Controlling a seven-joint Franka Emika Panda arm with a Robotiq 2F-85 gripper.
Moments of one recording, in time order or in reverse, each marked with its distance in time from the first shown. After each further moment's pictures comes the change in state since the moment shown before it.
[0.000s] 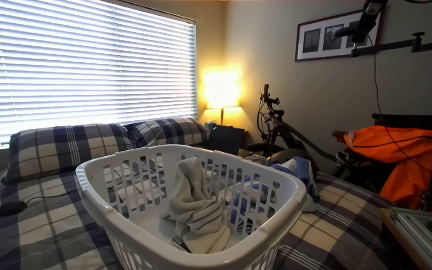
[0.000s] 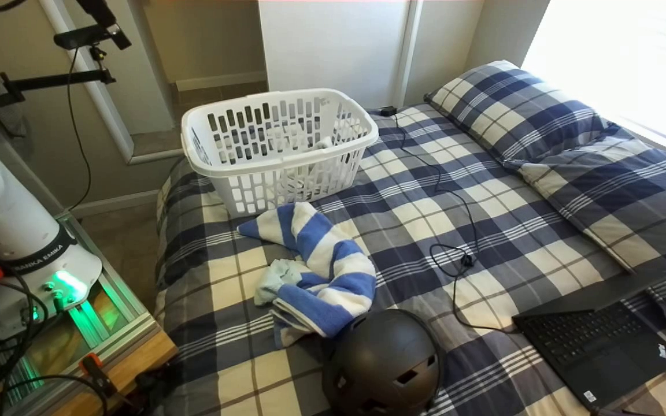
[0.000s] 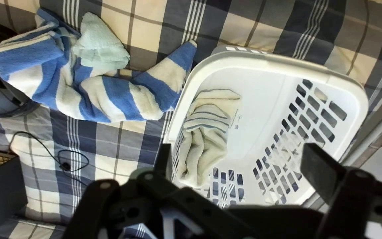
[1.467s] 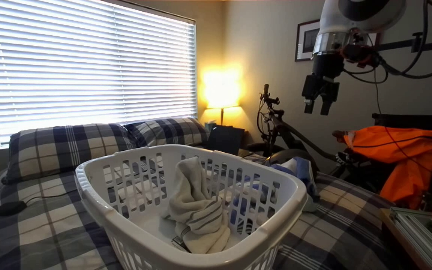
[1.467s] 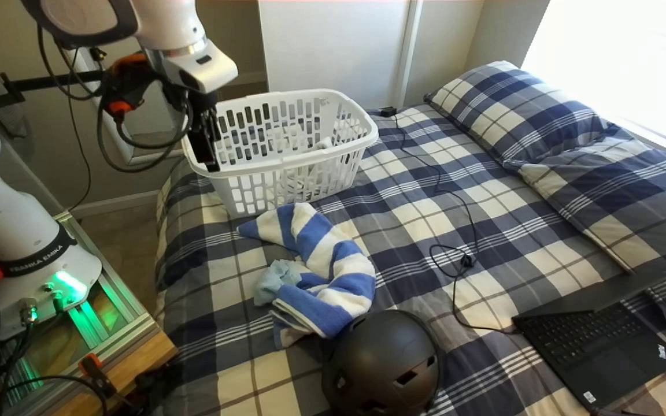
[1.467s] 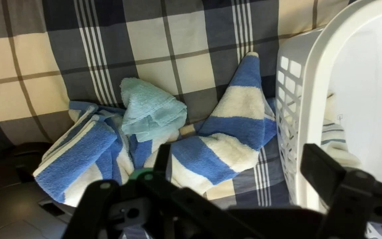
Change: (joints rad) arm -0.306 0.523 -0.271 -0.032 0.060 0.320 -0.097
